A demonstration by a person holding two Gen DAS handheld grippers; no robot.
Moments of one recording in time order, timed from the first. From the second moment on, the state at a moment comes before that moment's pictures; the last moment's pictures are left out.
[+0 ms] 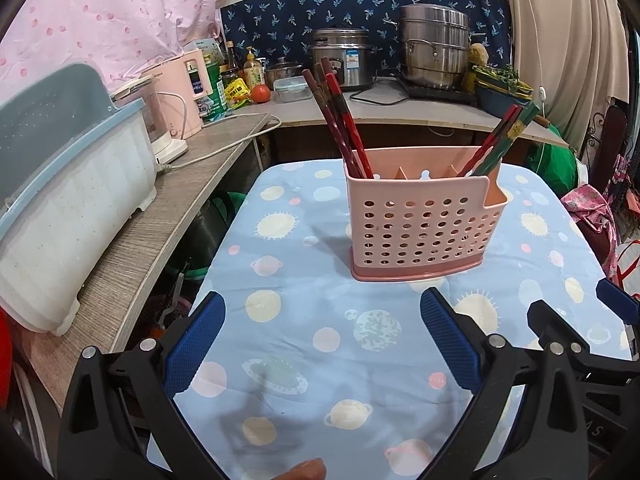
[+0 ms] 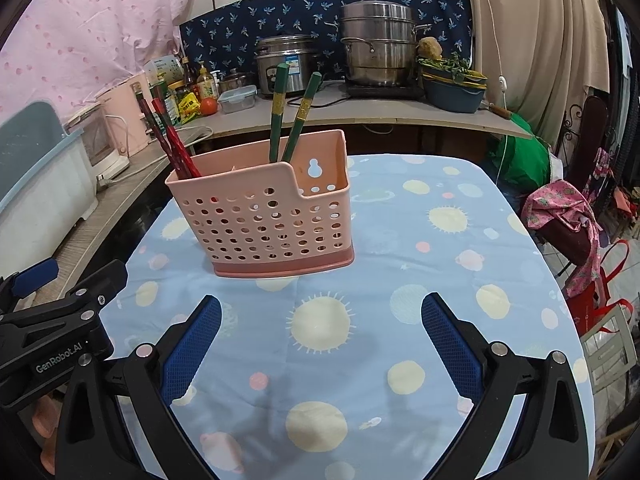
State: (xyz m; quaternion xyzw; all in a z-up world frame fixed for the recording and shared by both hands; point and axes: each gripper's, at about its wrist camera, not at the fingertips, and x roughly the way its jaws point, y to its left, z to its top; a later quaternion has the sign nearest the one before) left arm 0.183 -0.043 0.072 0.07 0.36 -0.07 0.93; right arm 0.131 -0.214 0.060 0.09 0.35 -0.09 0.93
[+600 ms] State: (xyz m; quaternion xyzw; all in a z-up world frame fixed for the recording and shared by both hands) left arm 0.187 -0.047 0.071 0.07 0.36 -0.07 0.93; right arm 0.134 -0.220 0.060 0.09 0.36 -0.10 0.93
